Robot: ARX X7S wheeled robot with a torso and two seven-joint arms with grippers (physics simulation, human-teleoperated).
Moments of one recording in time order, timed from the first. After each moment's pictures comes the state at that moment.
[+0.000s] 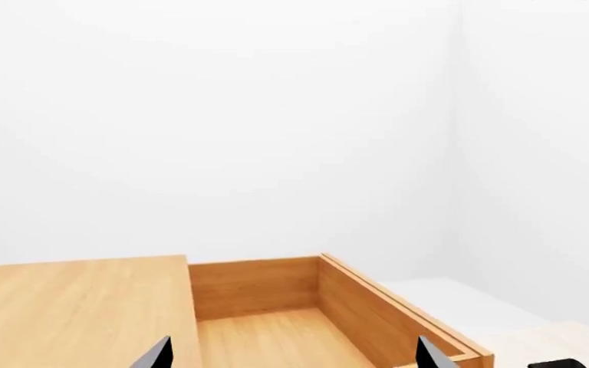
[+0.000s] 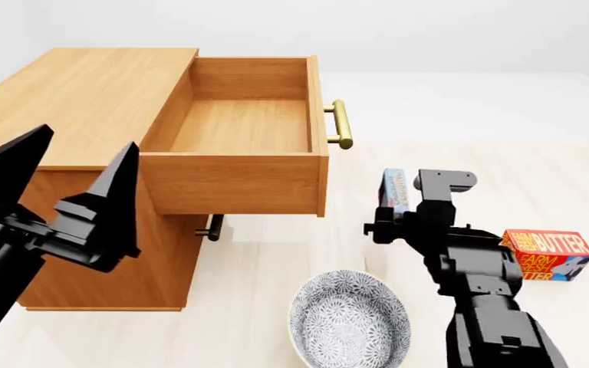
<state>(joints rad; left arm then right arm) -1.36 -1.45 1.66 0.73 -1.21 0.46 -0.59 1.01 0.13 0.03 0.98 0.04 0.59 -0.18</state>
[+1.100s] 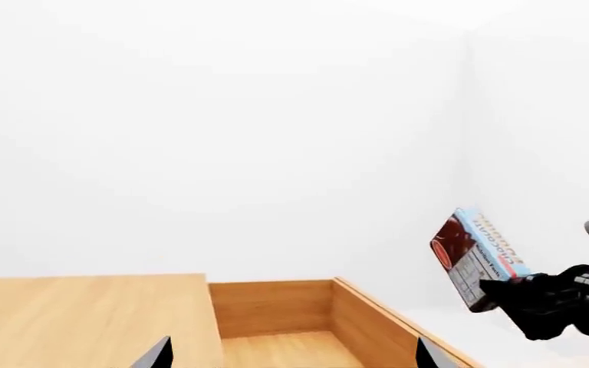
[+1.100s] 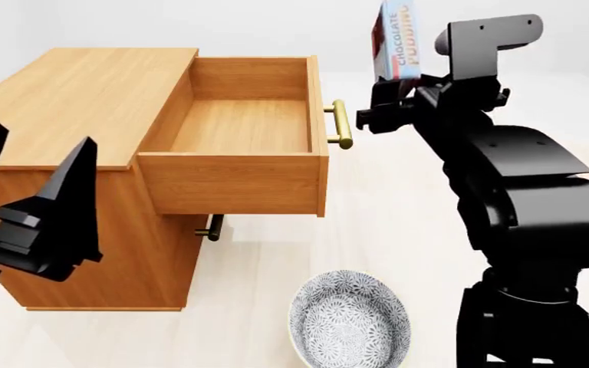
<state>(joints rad) -1.32 -1.55 1.67 0.75 -1.18 0.59 -0.55 1.04 0.12 -0.05 -0.05 0.11 1.09 -0.15</state>
